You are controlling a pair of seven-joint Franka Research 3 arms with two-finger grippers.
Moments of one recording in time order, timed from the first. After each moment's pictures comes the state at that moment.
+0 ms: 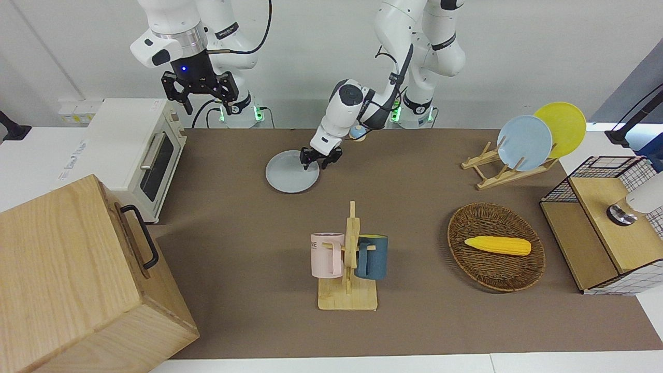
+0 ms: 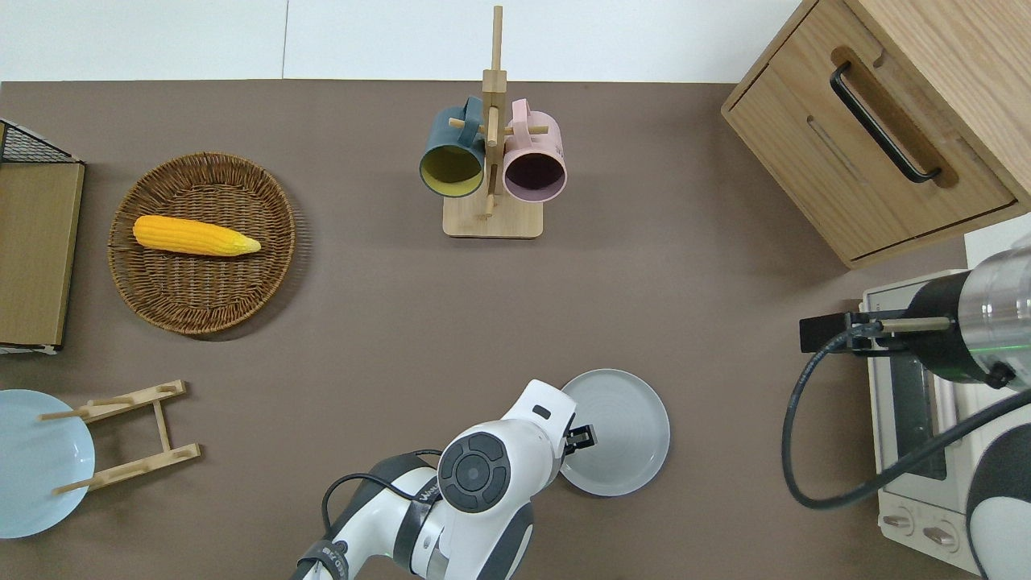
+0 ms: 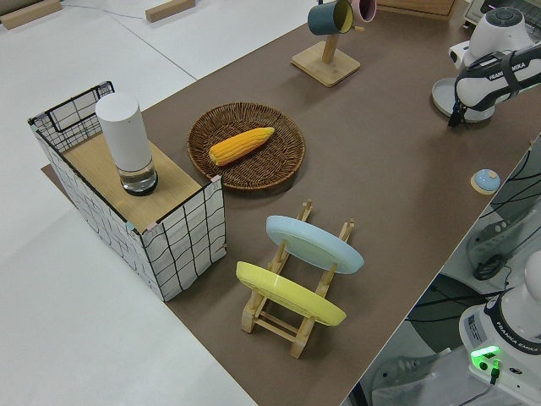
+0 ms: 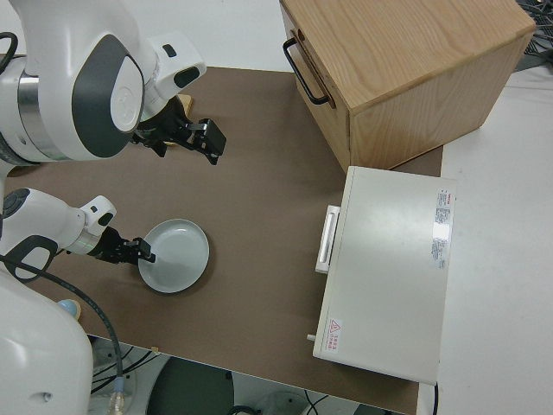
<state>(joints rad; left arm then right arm) -0.71 0.19 -0.14 -2.26 -0.45 2.62 -0.71 -0.25 -0.12 0.37 -1.63 0.05 1.51 0.17</state>
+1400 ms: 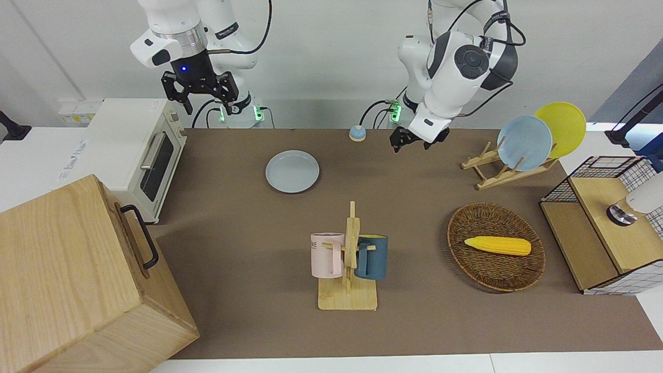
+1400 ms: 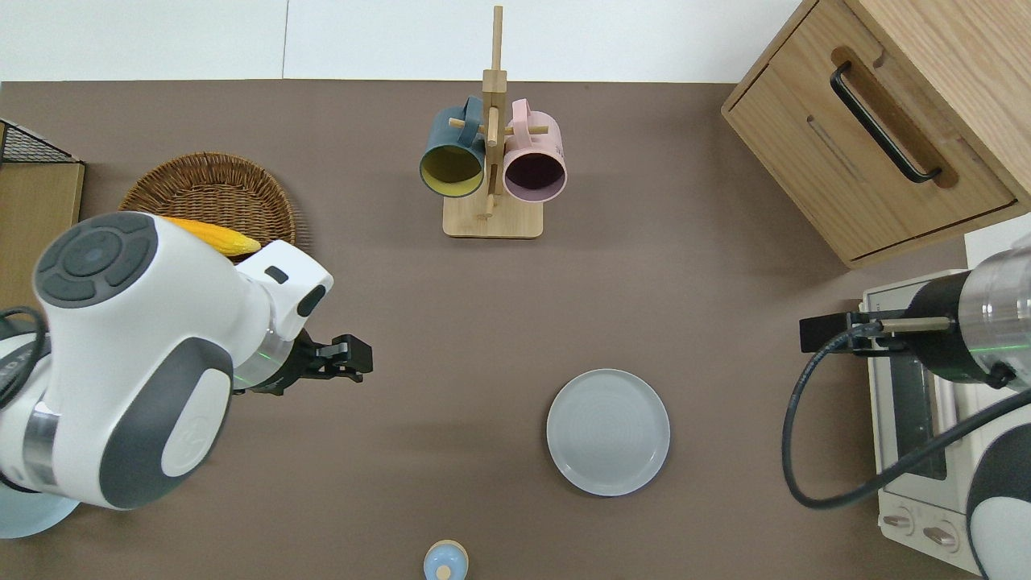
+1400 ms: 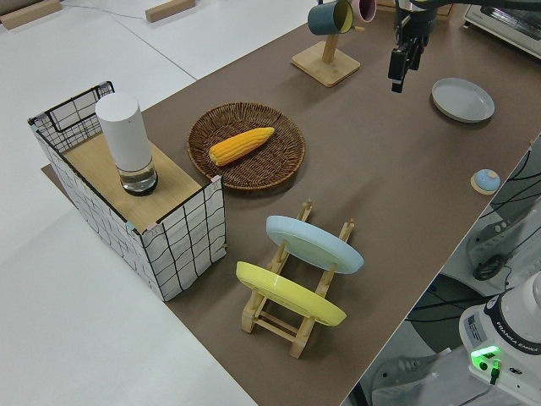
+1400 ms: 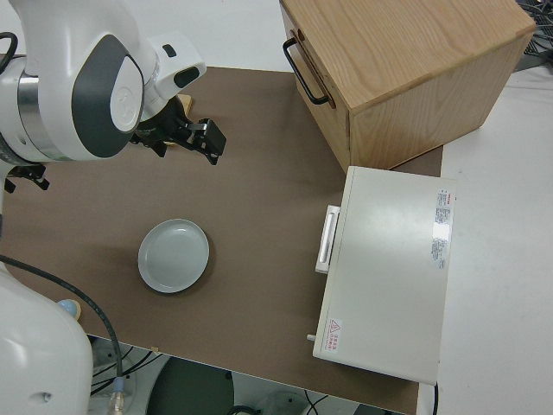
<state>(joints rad) -0.39 -0.04 0.10 -1.90 -0.12 1.69 -0.37 -0.25 -0.12 0.37 -1.63 0.05 1.51 0.17</state>
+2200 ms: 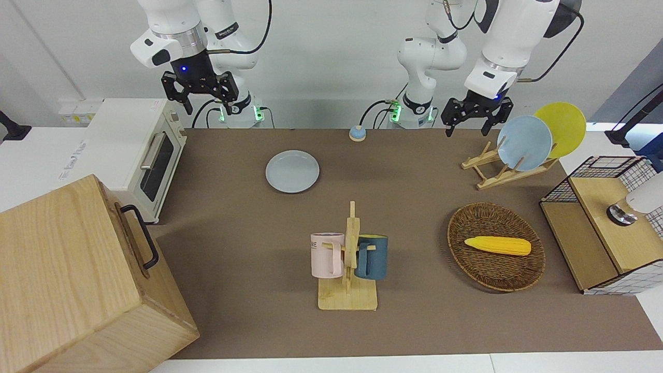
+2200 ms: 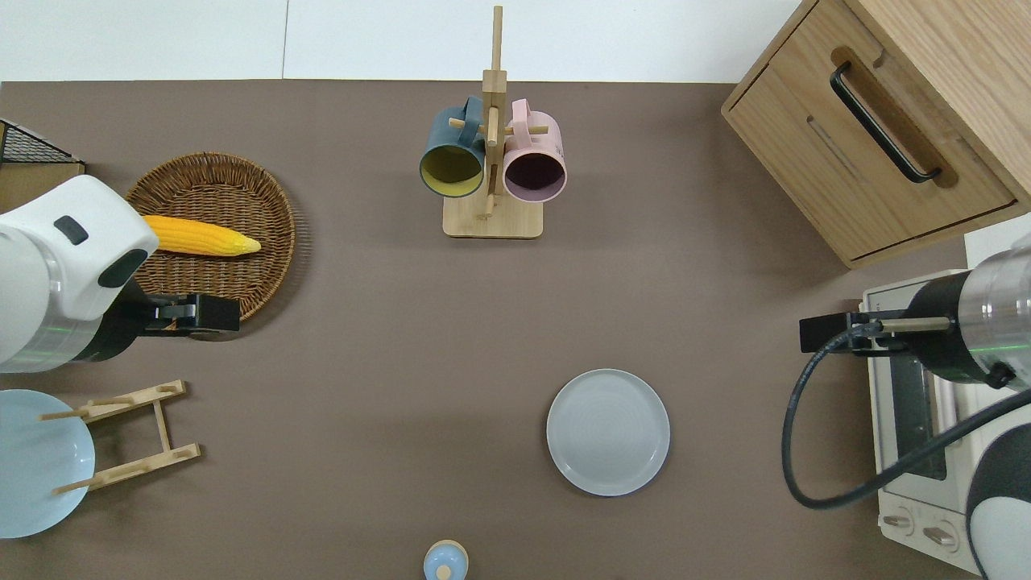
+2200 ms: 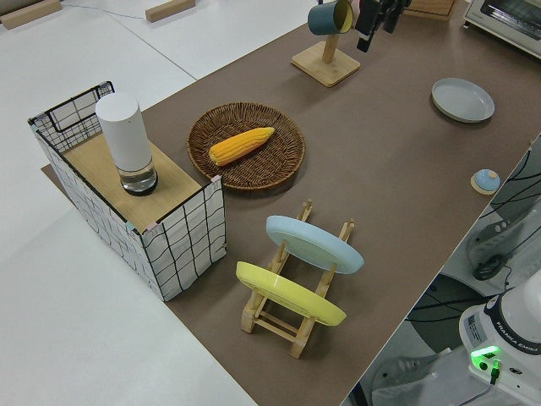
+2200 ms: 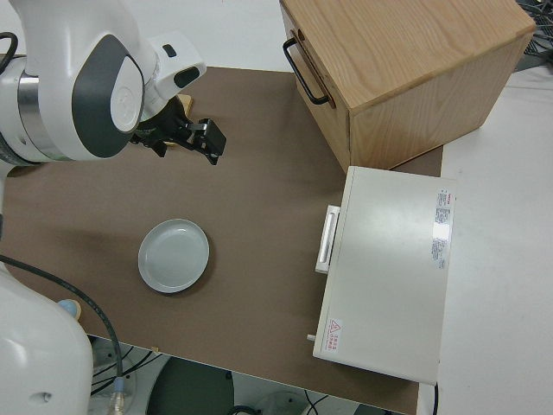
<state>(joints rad) -0.18 -0.10 0.01 -1.70 0.01 1.65 -0.15 -0.25 -0.12 0.37 -1.63 0.05 1.51 0.17</state>
